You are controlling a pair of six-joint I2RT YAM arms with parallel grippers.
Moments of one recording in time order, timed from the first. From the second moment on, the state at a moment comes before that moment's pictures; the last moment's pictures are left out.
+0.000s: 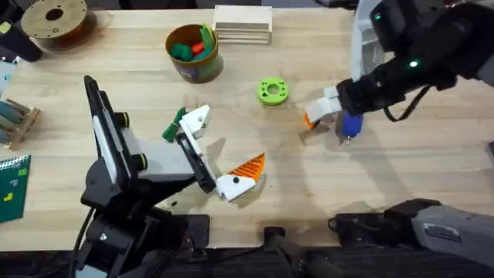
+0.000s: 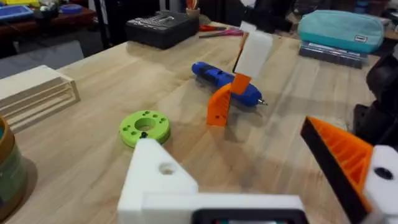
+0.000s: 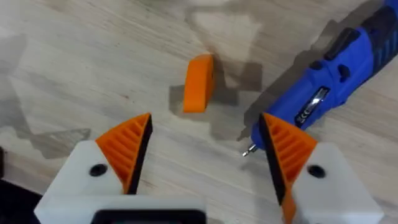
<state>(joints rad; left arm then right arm) -0.30 0.01 0.01 -0.06 0.74 -0.02 0.28 1.34 1.05 -1.04 -0.13 -0.01</state>
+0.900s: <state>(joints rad) -0.30 0.01 0.01 -0.06 0.74 -0.08 0.37 1.48 1.05 -0.95 -0.10 0.01</state>
